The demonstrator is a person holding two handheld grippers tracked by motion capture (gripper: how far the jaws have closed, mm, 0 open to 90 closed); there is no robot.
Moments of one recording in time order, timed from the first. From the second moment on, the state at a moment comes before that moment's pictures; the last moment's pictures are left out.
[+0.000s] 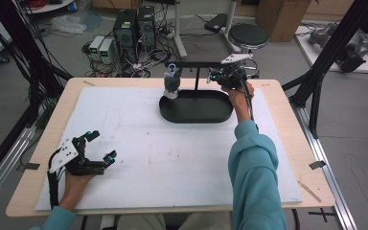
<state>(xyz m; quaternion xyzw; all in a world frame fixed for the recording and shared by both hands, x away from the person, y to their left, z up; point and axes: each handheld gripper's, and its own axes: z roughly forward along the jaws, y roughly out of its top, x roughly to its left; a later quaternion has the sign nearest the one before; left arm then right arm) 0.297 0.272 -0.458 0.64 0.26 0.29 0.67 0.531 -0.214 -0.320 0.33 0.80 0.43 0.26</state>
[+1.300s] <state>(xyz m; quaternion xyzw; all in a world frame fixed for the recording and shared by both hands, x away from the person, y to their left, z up) 0.296 0.272 -0.458 0.64 0.26 0.29 0.67 0.483 -0.187 -0.310 0.29 0.82 0.46 0.18</state>
